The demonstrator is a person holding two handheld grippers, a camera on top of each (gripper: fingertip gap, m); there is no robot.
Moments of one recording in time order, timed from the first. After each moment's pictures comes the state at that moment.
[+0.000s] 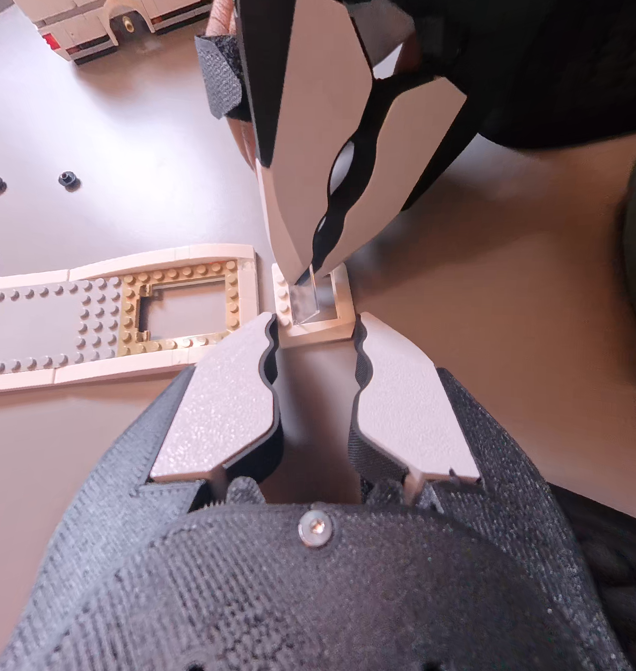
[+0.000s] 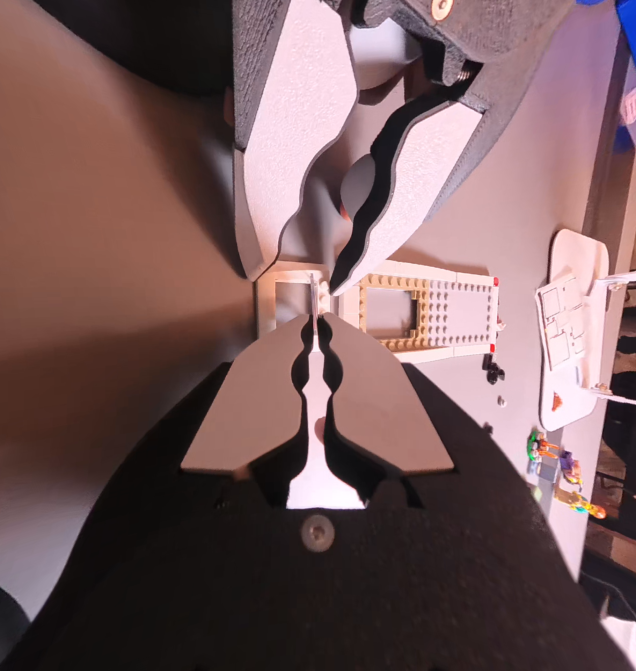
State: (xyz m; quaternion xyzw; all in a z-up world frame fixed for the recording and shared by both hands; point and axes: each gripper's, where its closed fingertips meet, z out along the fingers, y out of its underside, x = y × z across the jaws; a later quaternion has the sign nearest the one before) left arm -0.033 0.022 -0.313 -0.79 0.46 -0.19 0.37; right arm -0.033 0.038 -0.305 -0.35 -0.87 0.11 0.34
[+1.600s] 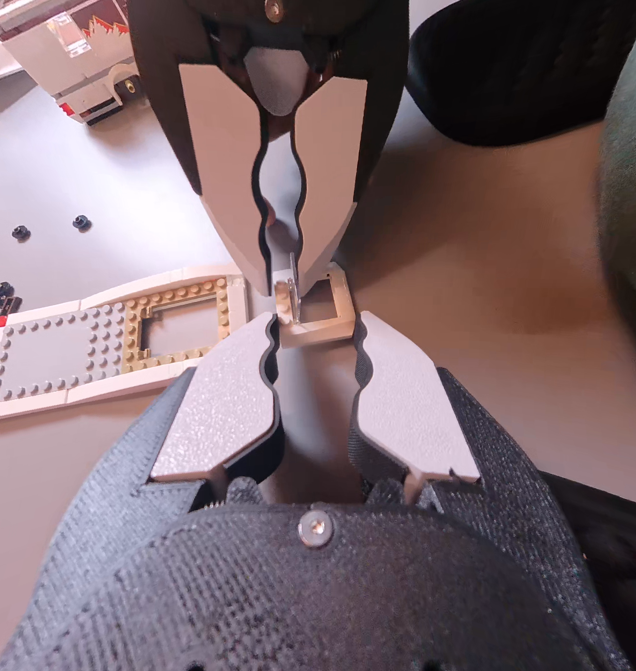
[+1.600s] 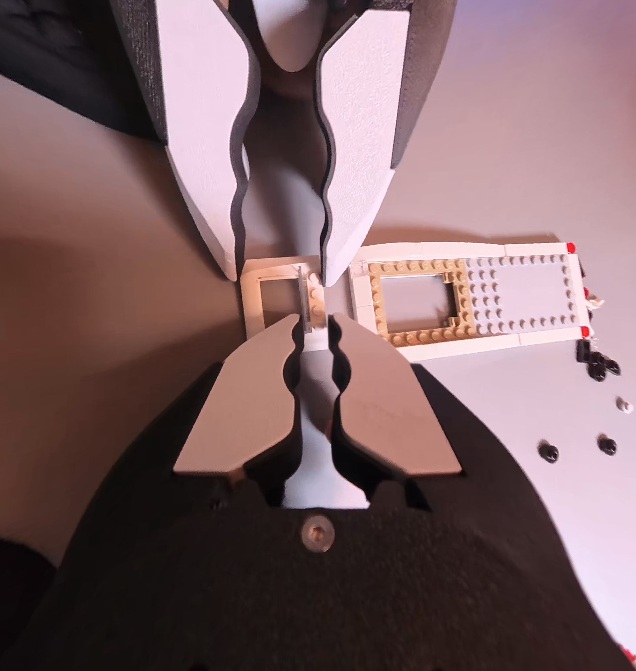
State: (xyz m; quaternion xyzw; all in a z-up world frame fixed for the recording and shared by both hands) left arm -0.028 0.015 -0.307 -0.75 0.49 -0.18 0.41; right arm -0.032 0.037 -0.311 -0.43 -0.83 0.23 0.25
